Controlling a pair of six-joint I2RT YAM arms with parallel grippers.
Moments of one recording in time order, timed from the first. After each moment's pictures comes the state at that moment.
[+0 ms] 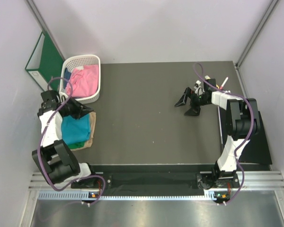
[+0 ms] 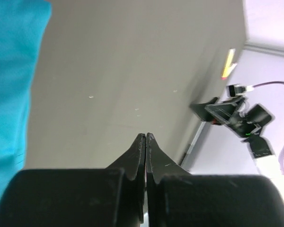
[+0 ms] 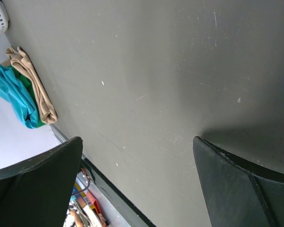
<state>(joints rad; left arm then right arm) 0.44 1.35 1.01 -0.63 0.77 -0.58 0.06 1.91 1.19 -0.39 -0.72 0.48</state>
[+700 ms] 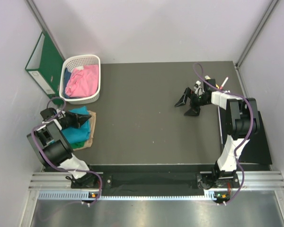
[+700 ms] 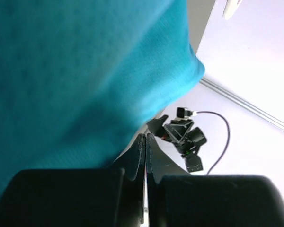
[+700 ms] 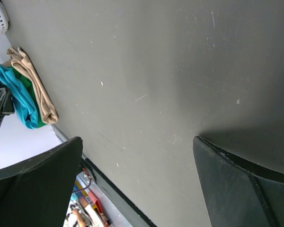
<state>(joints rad) 0.62 1.56 0.76 -0.22 0.97 -0.85 0.06 1.92 1.19 -0.39 -0.72 0.49</state>
